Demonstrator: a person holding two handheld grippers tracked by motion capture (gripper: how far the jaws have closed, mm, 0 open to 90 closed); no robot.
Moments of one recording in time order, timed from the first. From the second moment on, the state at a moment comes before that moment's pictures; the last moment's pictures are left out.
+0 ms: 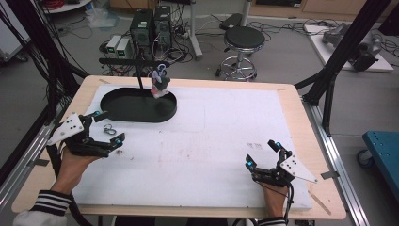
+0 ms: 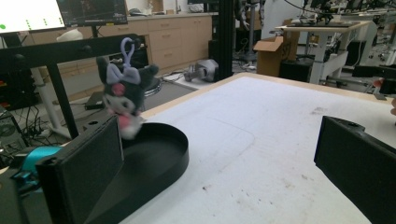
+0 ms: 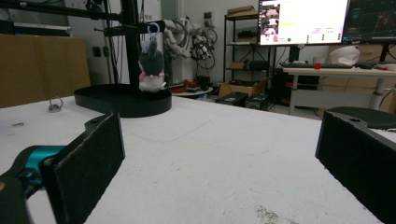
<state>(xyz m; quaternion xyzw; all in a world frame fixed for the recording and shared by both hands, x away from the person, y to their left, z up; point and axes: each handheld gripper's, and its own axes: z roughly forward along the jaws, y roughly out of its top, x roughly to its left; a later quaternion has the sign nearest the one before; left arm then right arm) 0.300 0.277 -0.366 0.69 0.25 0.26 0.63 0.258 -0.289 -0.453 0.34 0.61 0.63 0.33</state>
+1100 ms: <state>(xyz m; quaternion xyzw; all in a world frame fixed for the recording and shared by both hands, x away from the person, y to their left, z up) 0.297 0.289 -0.378 0.69 0.27 0.25 0.62 0.260 -0.282 -0.454 0.34 0.62 0.63 0.33</state>
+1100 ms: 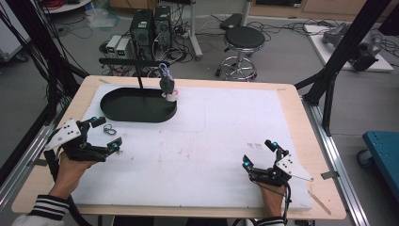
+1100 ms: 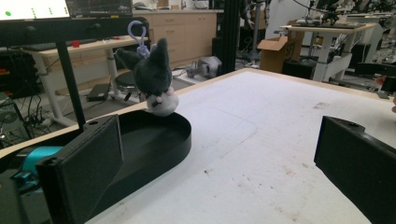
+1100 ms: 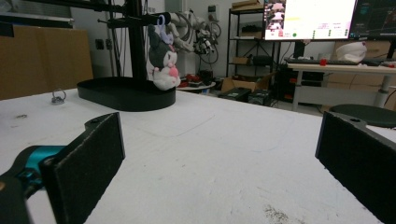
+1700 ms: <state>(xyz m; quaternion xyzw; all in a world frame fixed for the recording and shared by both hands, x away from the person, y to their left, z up) 0.322 0.312 -0.355 0.73 0.31 0.25 0.56 0.259 -0.282 -0.454 0.33 0.62 0.63 0.33</state>
